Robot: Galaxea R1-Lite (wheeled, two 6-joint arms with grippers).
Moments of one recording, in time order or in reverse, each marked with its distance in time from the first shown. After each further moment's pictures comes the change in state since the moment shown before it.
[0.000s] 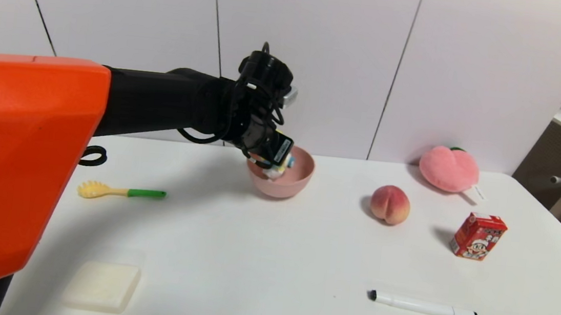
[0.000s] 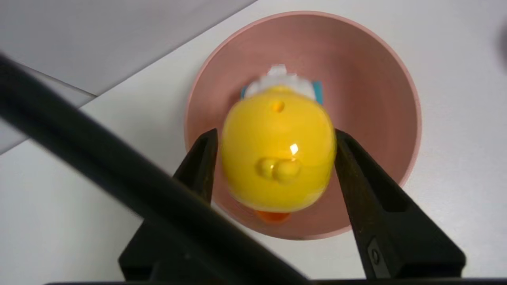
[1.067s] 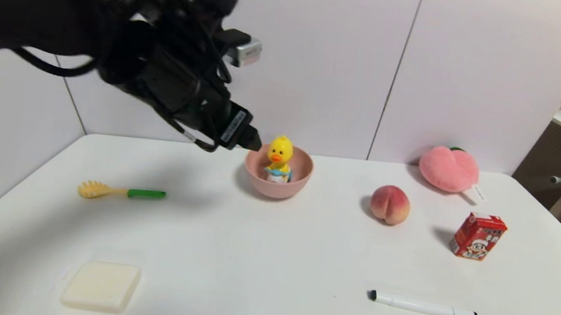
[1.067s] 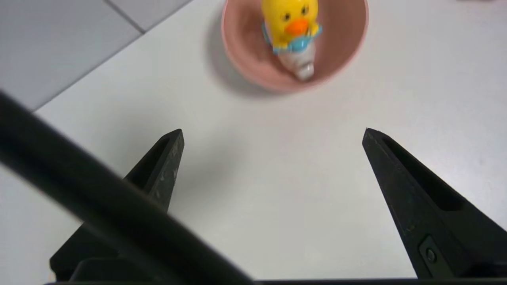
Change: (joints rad) left arm 0.001 -0.403 0.148 0.319 -0.024 0.025; right arm 0.000 0.000 0.000 0.000 0.000 0.000
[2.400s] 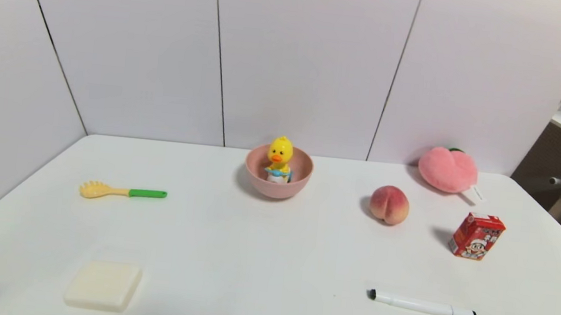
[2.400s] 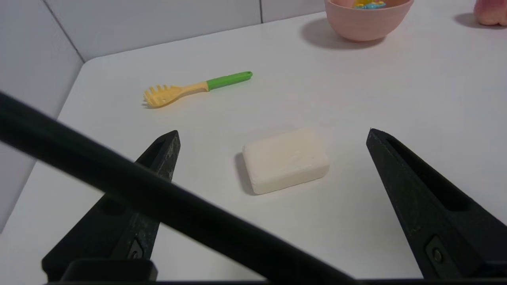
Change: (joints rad) left arm 0.486 -1.492 1.647 -0.793 -0.246 0.016; right arm 0.000 0.000 0.000 0.000 0.000 0.000
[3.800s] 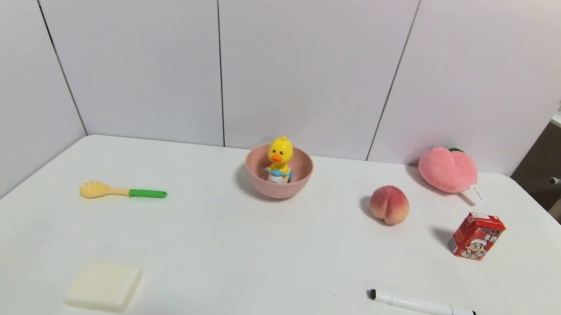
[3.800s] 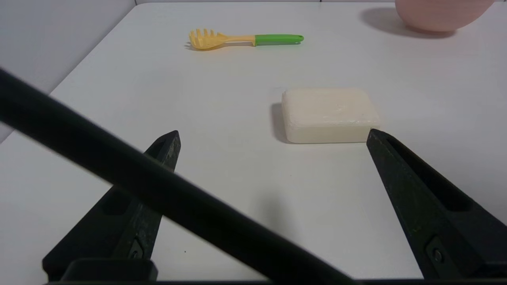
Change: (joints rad) left arm 0.110 -0.301 0.191 0.078 0.085 -0.127; right arm 0.000 0.000 0.000 0.000 0.000 0.000
